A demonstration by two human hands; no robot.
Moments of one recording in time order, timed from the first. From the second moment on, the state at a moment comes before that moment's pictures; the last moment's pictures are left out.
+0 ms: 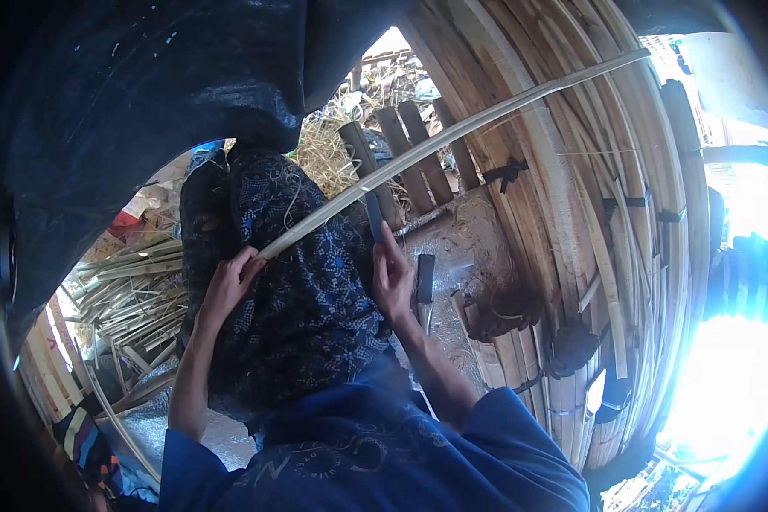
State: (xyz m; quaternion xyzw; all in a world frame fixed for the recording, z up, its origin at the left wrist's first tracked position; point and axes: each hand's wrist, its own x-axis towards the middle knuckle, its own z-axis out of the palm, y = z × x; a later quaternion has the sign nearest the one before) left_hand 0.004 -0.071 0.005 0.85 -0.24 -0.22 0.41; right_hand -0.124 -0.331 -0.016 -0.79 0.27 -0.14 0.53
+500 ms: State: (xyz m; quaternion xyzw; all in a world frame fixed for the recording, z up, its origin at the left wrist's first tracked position) left_hand 0.005 -0.074 0.015 0.84 -0.22 -0.24 0.43; right_hand -0.014 -0.532 0.073 -0.83 0.24 -0.31 0.40
